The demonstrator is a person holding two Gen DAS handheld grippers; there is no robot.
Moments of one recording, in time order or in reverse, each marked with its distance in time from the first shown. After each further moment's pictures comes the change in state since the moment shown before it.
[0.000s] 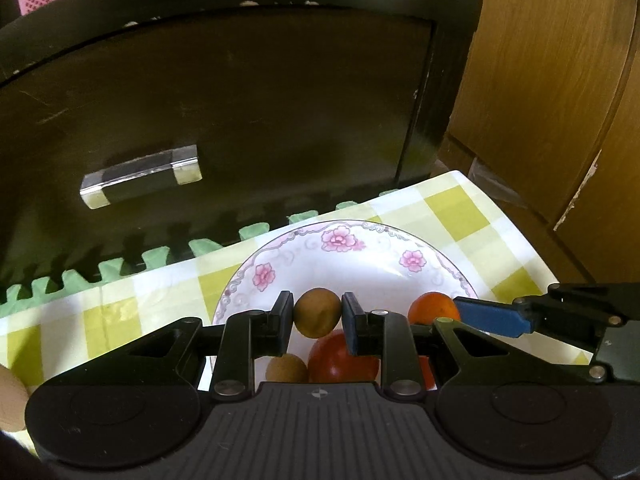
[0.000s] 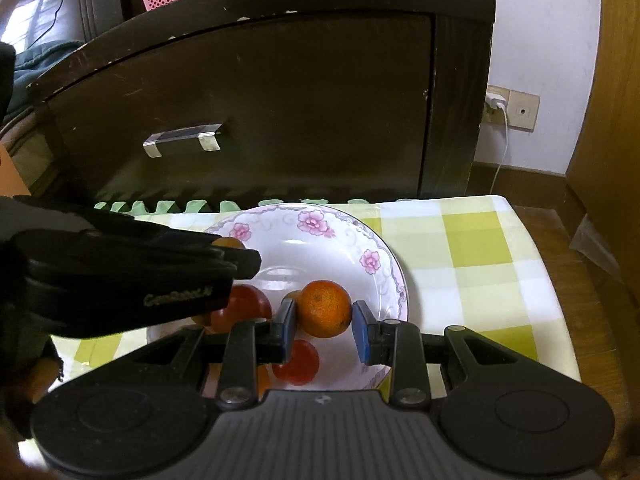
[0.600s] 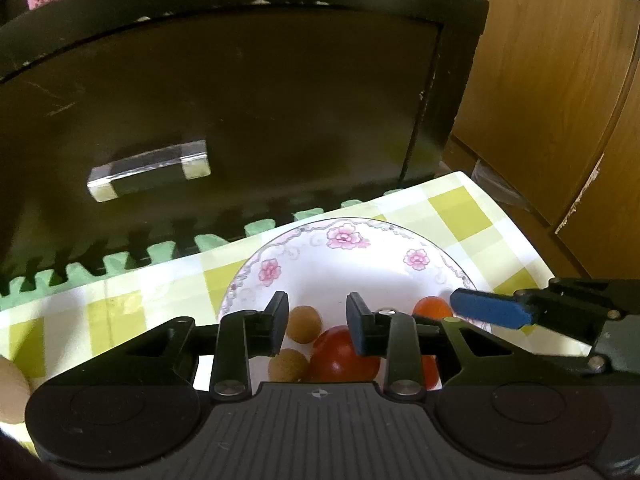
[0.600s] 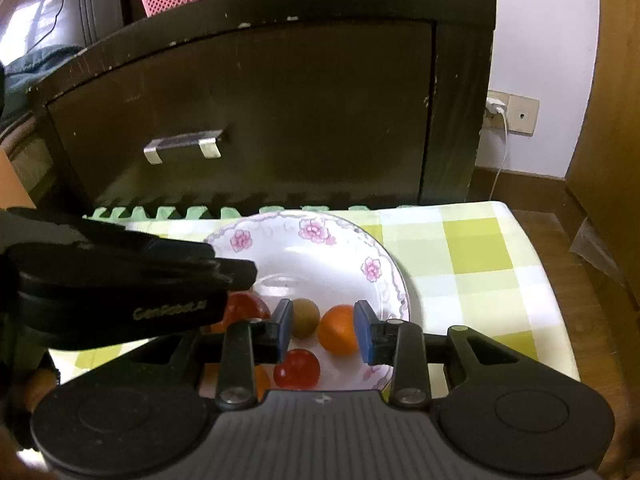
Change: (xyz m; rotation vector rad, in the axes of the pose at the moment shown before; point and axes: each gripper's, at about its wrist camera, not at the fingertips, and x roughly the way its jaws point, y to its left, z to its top) left arm -0.005 0.004 -0.002 -0.019 0.001 0.006; right arm -0.003 0.002 0.002 0.003 -0.017 -0.002
